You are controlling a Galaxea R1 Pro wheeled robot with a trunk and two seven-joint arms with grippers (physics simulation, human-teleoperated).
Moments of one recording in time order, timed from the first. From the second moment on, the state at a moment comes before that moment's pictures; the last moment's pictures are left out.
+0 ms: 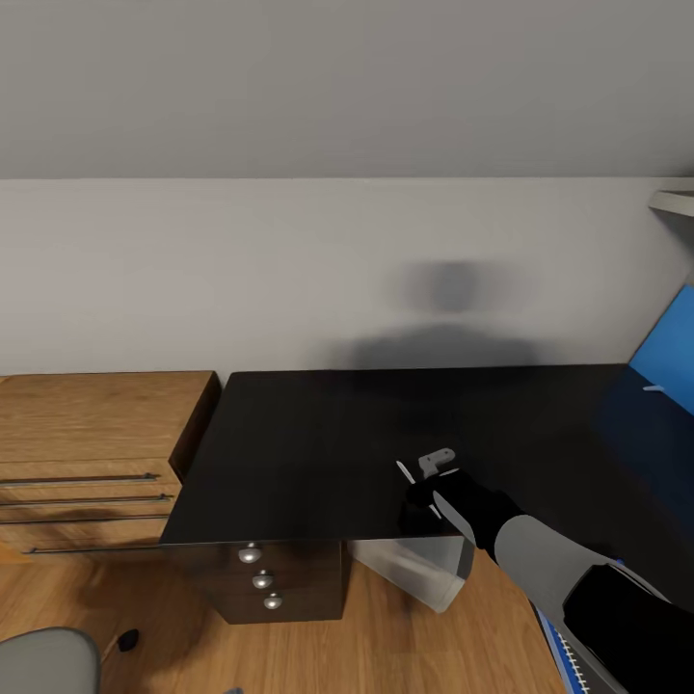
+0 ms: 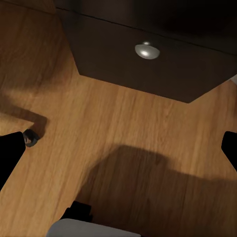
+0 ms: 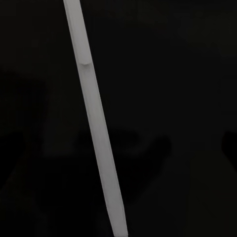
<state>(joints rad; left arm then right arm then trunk) -0.15 -0.05 -0.10 -0.42 0.32 -0.36 0.12 -0.96 -0.02 0.75 -0.34 -0.45 0.41 -0.08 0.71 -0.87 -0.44</state>
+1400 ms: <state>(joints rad) -0.15 -0.04 -0.10 -0.42 0.32 -0.35 0.12 -0.96 -0.02 0.75 -0.34 -0.46 0.41 -0.08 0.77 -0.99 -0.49</state>
